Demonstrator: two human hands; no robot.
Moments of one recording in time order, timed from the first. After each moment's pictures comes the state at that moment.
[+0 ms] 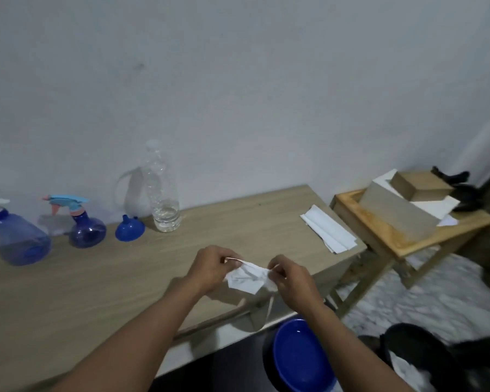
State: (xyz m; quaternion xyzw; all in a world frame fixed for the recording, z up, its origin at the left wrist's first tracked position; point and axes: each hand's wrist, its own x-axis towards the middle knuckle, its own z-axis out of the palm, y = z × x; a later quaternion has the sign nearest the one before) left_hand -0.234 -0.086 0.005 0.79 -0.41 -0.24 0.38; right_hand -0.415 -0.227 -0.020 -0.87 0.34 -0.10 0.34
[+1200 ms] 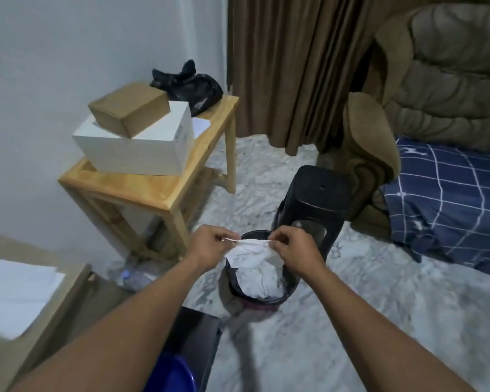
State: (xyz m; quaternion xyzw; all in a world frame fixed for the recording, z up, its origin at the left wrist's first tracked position) left_hand -0.651 -0.561 -0.129 0.60 -0.61 -0.47 0.23; right_hand -0.868 -0.518 -0.129 -0.56 0.73 -0.24 0.31
